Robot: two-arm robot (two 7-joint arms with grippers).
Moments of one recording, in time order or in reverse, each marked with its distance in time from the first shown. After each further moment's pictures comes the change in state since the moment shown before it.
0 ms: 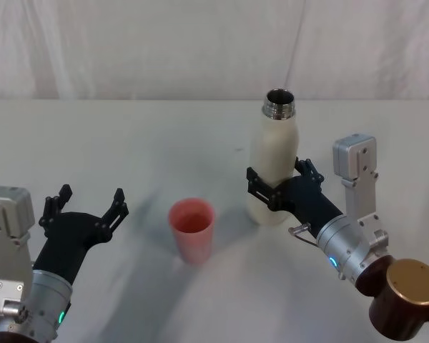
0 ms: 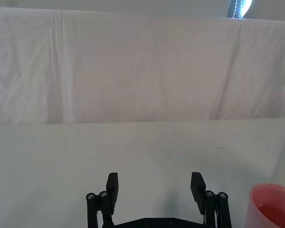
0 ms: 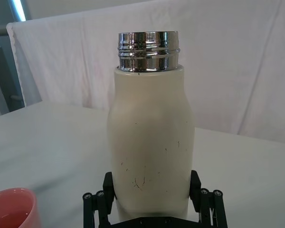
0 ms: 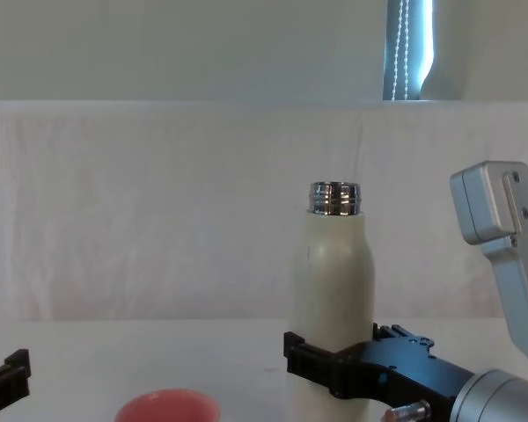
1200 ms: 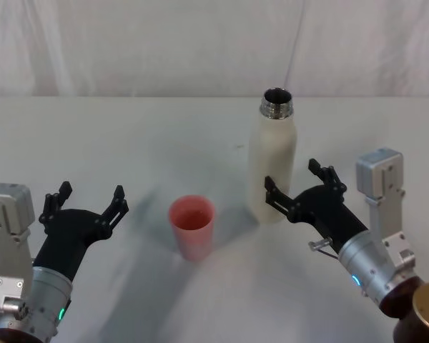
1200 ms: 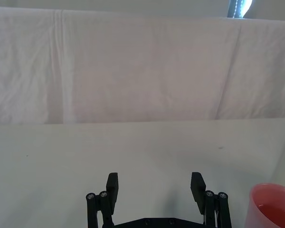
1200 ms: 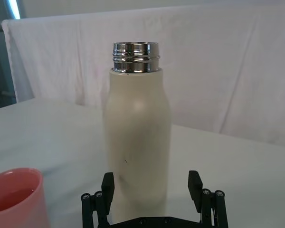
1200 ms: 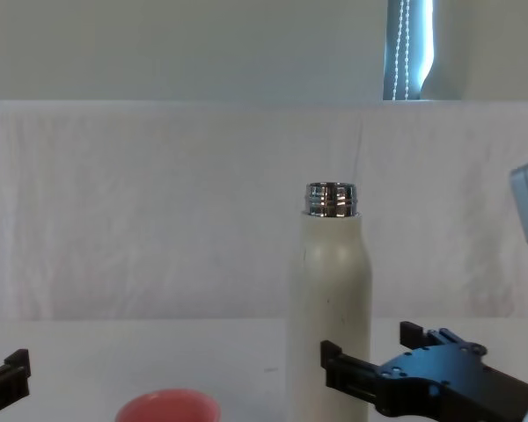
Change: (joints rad) left arm 0.000 0.000 0.000 0.000 0.000 0.000 0.000; right arm -0.122 0.053 0.024 -0.150 -0.034 -0.007 -0.028
